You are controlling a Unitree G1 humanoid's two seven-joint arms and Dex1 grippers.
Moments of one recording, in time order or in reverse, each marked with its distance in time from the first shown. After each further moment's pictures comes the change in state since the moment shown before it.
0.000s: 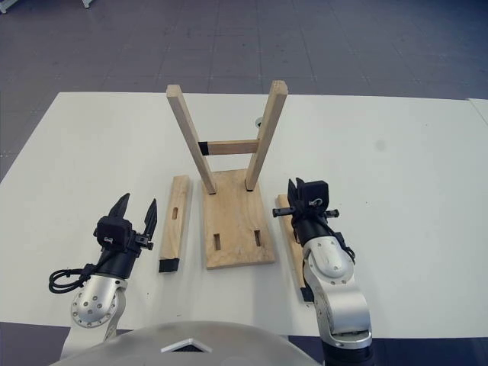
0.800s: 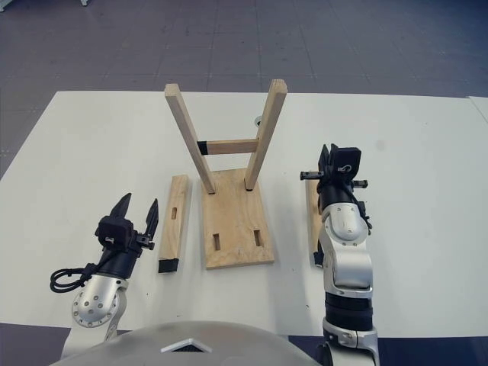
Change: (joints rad) left arm -0.002 0.002 -0.008 0.001 -0.001 0.000 -0.001; right arm -0.272 -0.005 -0.163 0.290 -0.042 -0.172 0.009
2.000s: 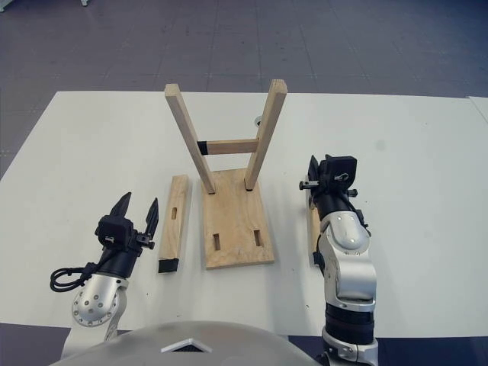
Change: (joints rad) left arm -0.004 0.000 0.001 -0.001 0.000 0.000 0.000; right arm 0.062 0.026 -0.008 -0.096 0.050 0.134 0.056
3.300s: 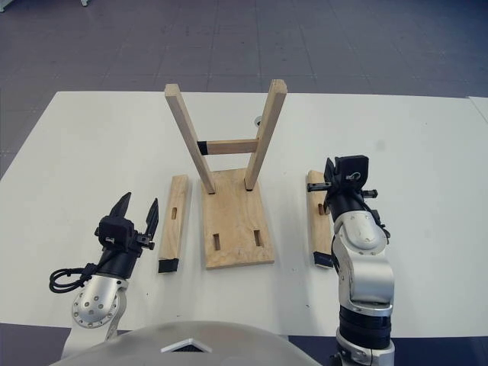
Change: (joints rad) left arm 0.007 -0.004 -0.005 -0.011 0.020 0.001 0.001; right arm 0.001 -0.090 -0.027 -0.055 -0.022 0.119 0.003
